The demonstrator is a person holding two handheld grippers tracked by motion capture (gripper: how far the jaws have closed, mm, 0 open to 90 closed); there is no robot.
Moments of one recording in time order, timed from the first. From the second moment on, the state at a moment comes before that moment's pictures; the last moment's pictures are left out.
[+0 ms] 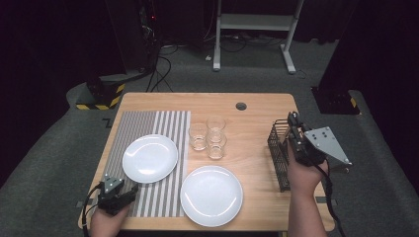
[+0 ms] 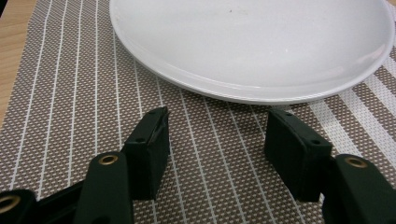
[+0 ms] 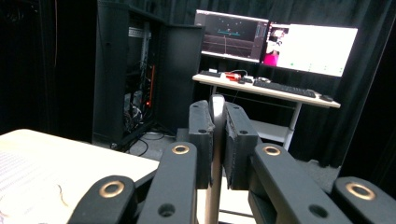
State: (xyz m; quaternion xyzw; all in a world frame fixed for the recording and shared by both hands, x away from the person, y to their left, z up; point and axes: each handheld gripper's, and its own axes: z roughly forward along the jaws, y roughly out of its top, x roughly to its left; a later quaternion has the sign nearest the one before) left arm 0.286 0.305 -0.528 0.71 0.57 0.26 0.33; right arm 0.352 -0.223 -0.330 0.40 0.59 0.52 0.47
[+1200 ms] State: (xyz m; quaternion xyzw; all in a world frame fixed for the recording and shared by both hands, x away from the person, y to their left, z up) left arm 0.286 0.305 -0.528 0.71 0.57 0.26 0.33; right arm 0.326 -0.213 -0.290 0.35 0.56 0.55 0.51
